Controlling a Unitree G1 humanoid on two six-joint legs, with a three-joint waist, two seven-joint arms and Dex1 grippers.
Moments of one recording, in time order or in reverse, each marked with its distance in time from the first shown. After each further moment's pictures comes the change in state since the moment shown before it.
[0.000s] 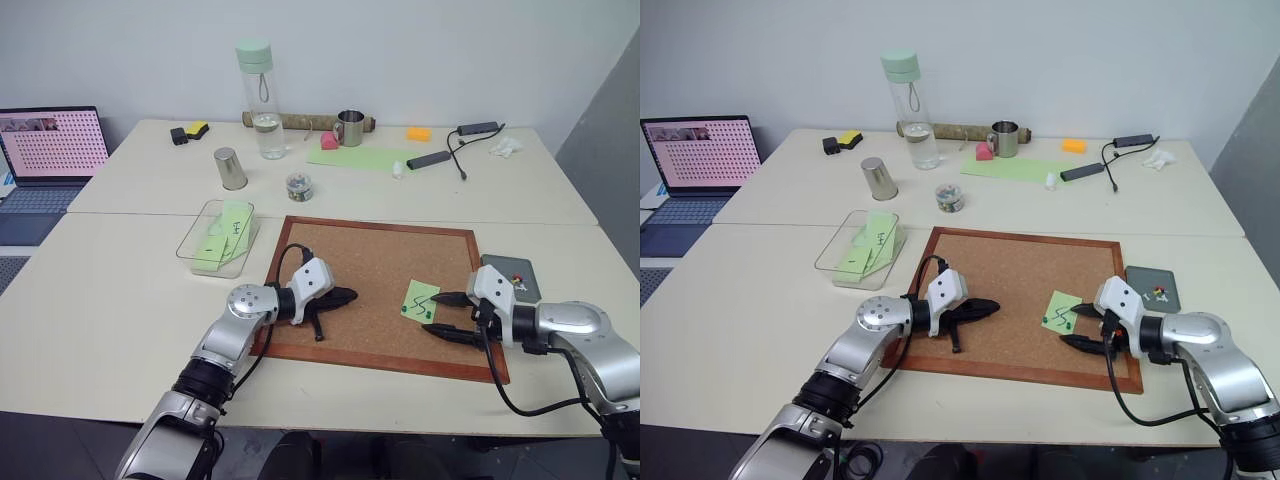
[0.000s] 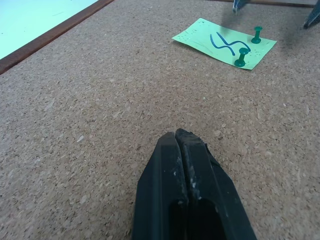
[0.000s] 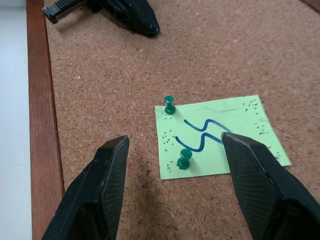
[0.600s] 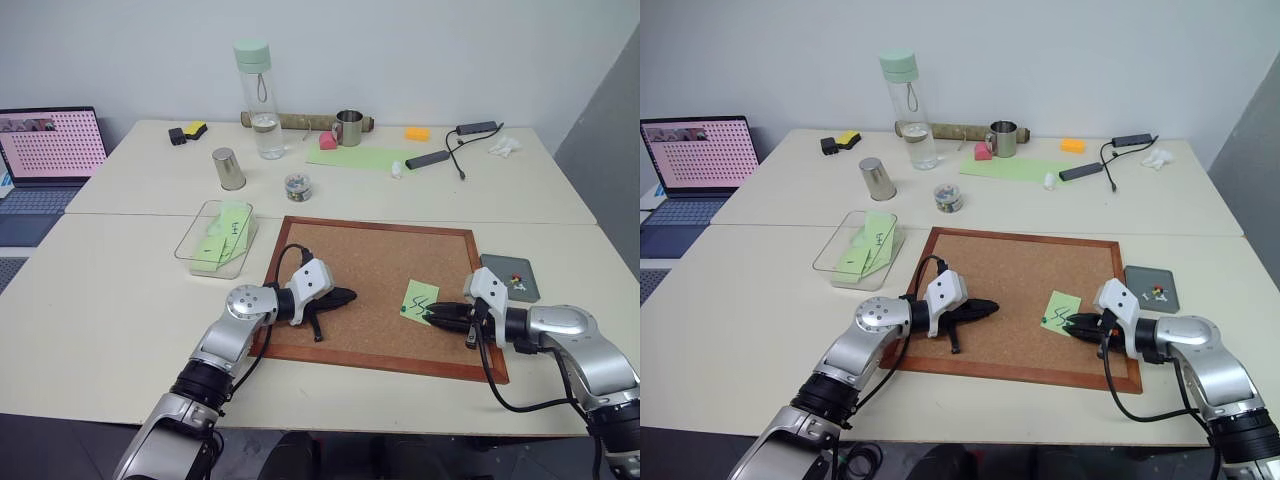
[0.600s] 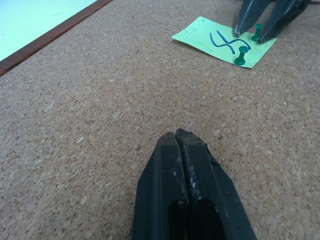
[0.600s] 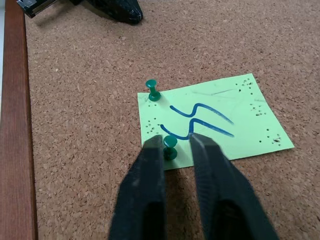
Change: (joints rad) left arm 0.008 0.005 0.000 -0.019 0.011 0.004 0.005; right arm -0.017 0.045 0.010 0.101 -0.010 -0.064 0.019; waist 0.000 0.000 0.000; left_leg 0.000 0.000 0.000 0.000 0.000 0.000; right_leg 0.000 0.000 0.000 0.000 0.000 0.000
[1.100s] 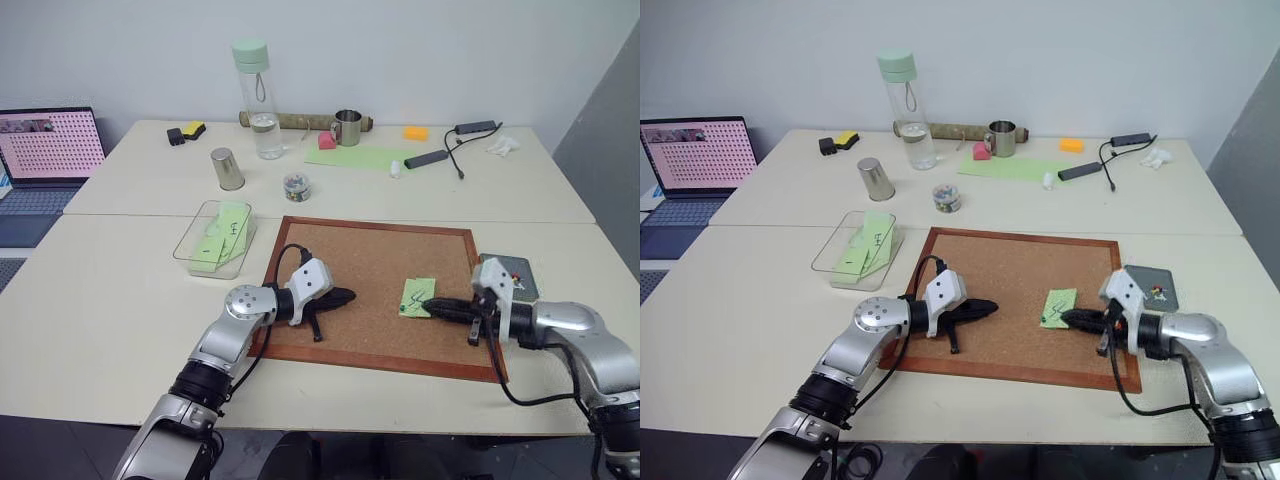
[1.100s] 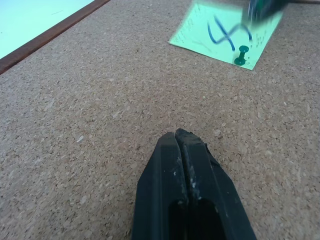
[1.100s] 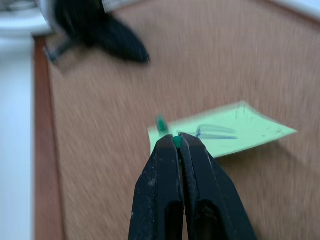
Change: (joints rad) left arm 0.005 0.003 0.004 -0.013 0.000 0.016 -0.001; right arm -0.014 0.019 -0.106 -0.102 0.179 0.141 -0.005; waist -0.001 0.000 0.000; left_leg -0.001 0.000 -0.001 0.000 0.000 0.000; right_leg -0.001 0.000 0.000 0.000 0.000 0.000
